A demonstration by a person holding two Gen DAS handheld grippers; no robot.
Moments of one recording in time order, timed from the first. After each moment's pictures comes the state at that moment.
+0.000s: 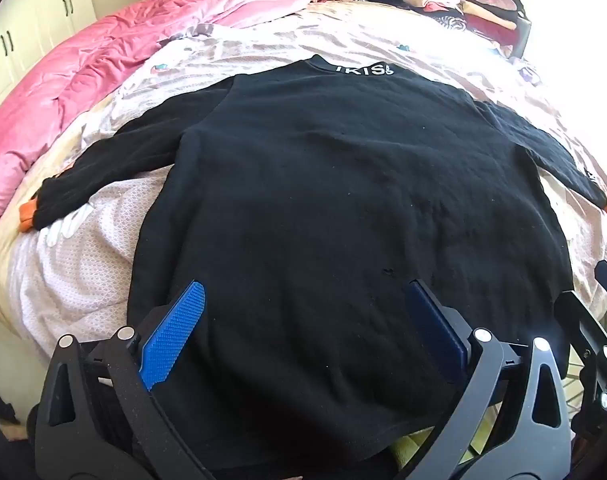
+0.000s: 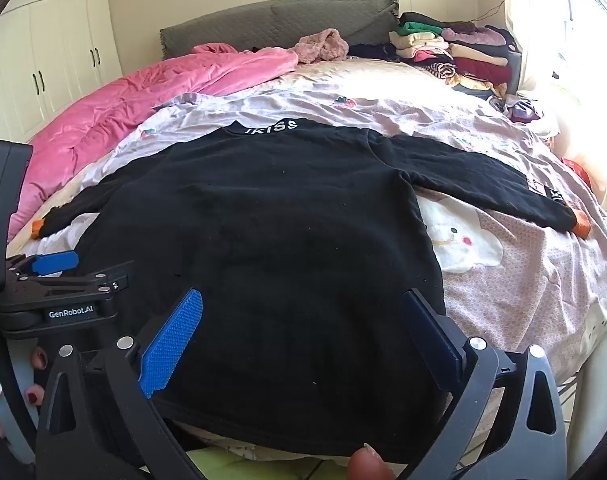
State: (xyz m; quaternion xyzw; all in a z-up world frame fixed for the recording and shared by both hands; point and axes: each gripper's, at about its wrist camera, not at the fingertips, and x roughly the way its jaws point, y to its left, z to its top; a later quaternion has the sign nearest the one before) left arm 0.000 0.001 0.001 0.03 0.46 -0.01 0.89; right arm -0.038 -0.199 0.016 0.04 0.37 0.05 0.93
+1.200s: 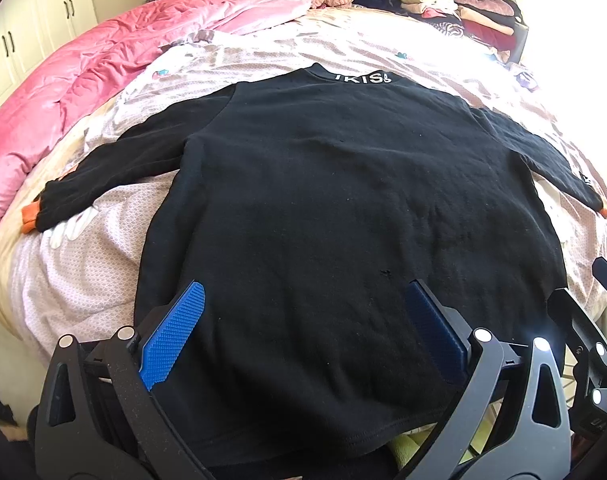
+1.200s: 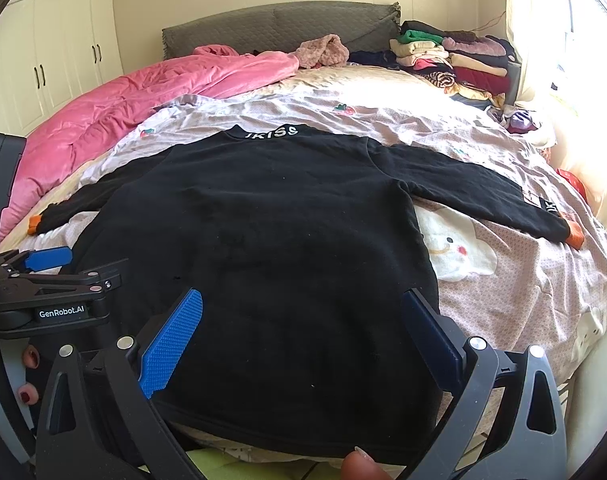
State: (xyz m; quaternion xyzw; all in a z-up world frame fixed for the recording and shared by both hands) left arm -0.006 0.002 0.008 0.02 0.46 -0.02 0.89; right arm -0.041 -0.192 0.021 0.02 0.37 0.04 0.93
